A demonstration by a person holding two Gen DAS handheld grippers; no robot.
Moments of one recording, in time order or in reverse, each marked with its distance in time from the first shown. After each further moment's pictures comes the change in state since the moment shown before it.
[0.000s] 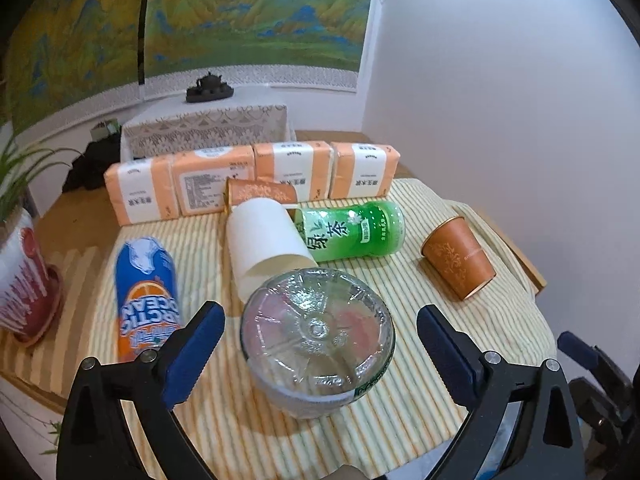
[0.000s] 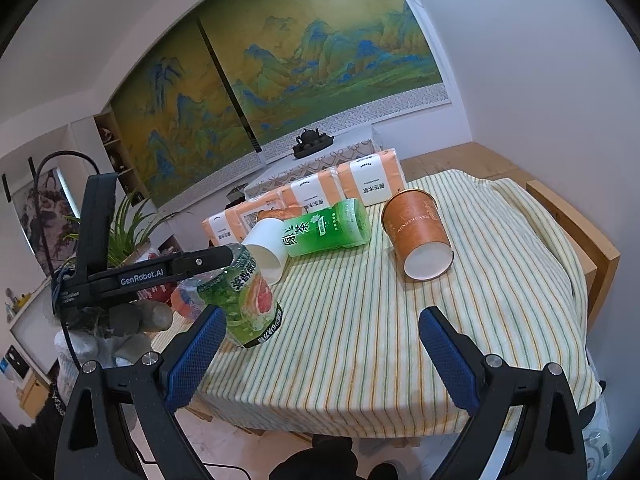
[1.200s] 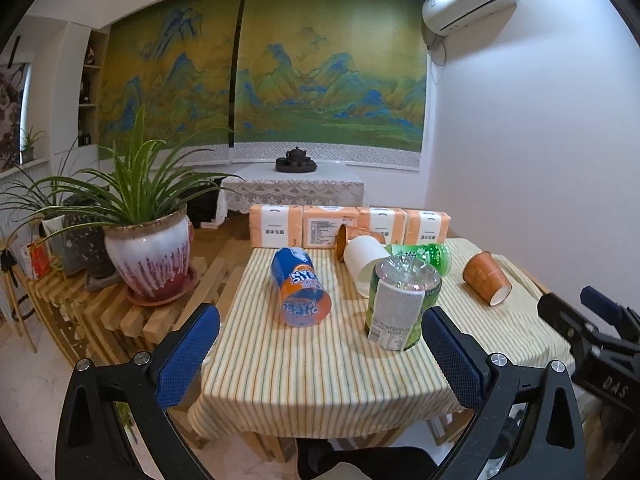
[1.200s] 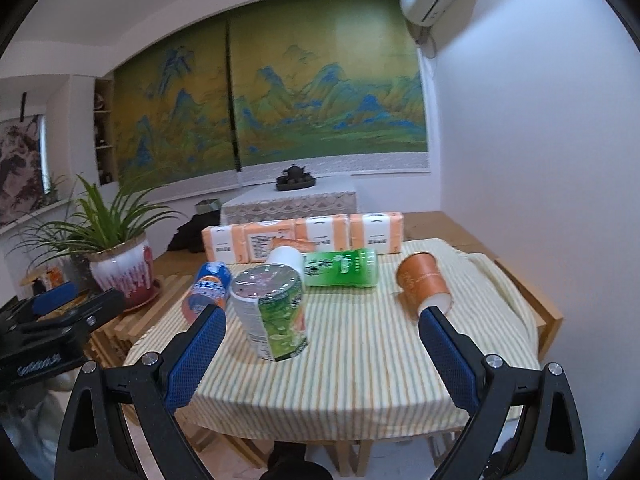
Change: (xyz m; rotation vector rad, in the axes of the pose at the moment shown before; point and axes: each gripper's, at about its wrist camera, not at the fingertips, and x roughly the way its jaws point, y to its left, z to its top) left arm -0.181 0.033 -0.102 -0.080 -0.301 0.247; right arm -0.041 0.124 -0.020 -0.216 -0.158 -0.244
